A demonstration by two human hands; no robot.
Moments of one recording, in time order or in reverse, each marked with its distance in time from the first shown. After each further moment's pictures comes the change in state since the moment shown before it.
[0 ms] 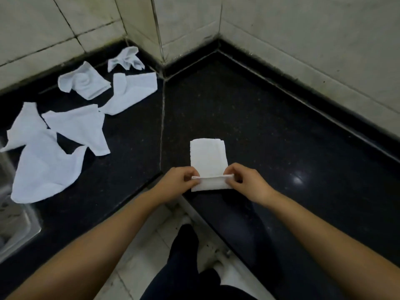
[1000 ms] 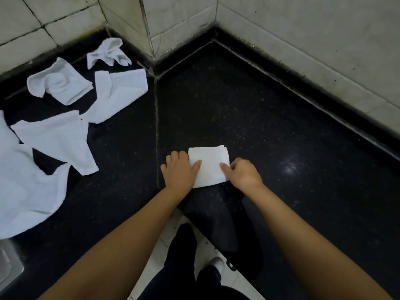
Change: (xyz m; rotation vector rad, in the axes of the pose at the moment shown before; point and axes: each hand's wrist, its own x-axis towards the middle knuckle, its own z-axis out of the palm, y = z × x) left_hand 0.081 -0.004 0.002 0.335 0.301 -0.379; right_hand 0.087 -0.021 0.008 -0.163 0.114 0.527
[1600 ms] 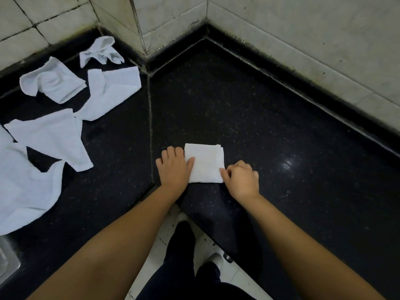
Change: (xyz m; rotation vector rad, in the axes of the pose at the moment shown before) left_hand -0.007 -0.003 0.014 0.193 0.149 0.103; right_hand -0.028 0.029 0.020 -0.213 0.200 -0.161
